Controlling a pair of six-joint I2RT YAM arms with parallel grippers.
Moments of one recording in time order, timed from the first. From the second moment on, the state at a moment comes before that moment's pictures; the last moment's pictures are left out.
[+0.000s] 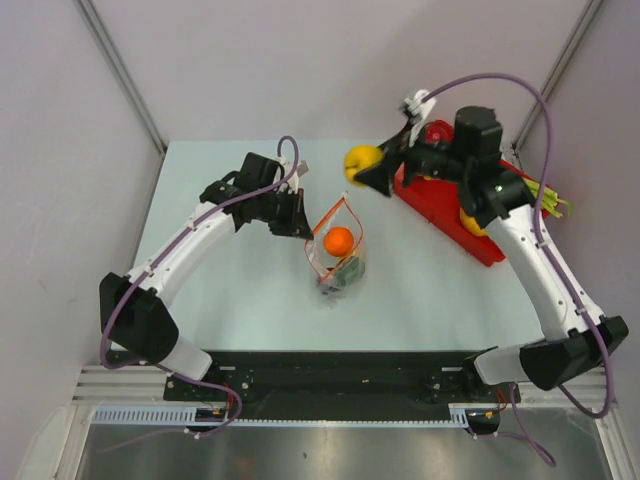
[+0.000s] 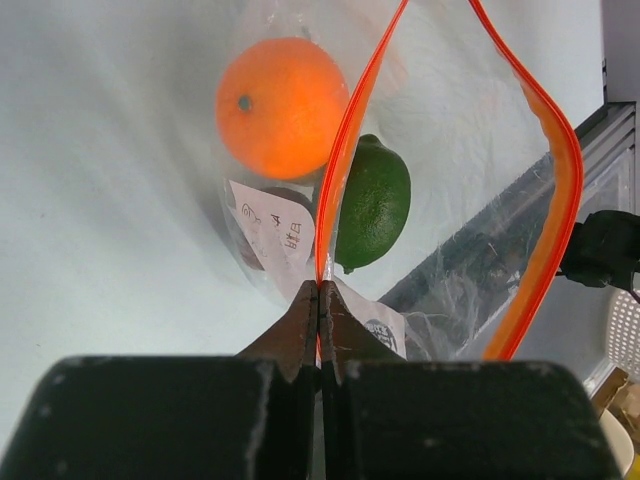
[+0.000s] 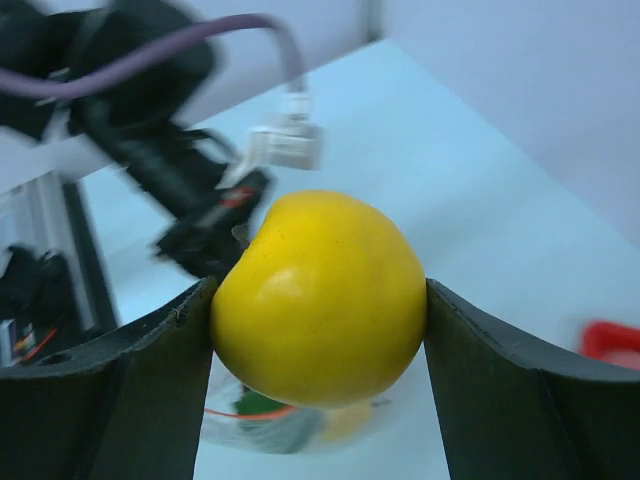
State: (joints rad) left arm -0.47 1.51 1.39 -0.77 0.45 -0.32; right arm 0.33 1.40 1.63 -0.41 -0.67 -0.03
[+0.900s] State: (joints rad) left arm -0.48 1.51 1.40 -0.77 0.47 -0.32; right arm 0.50 1.46 1.45 -0.44 -0.43 -0.05
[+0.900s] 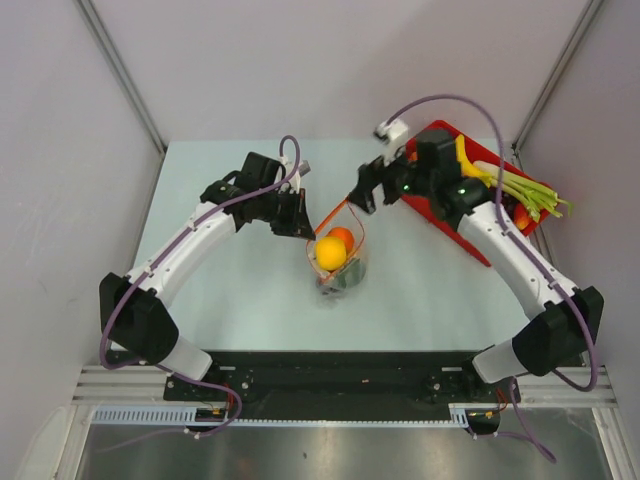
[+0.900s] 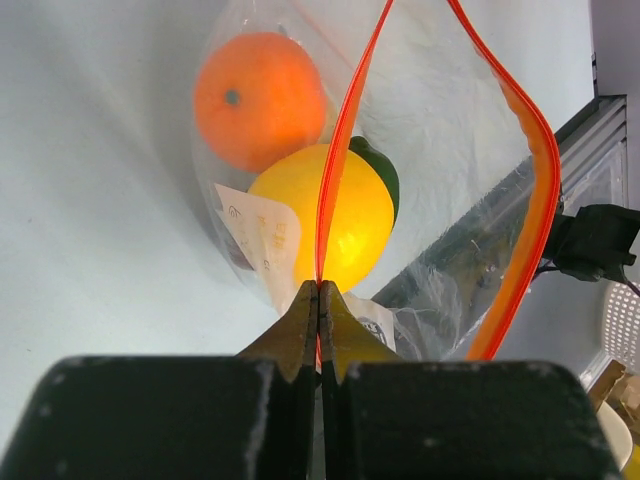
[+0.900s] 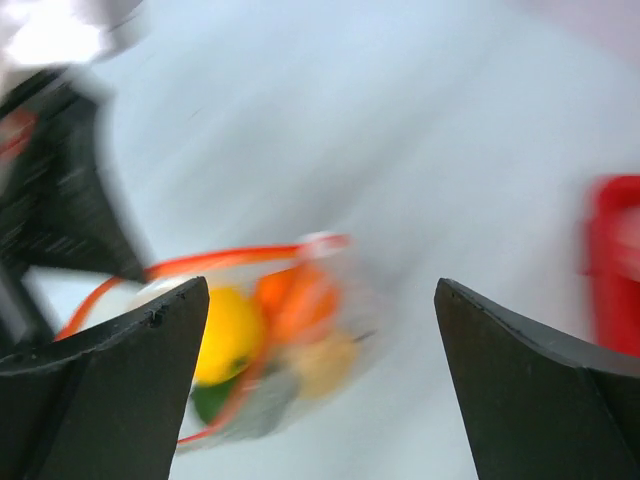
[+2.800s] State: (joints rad) left arm -0.47 1.51 1.34 -0.77 0.46 -0.31; right arm 0.12 2.27 1.72 -0.10 -0.05 0.78
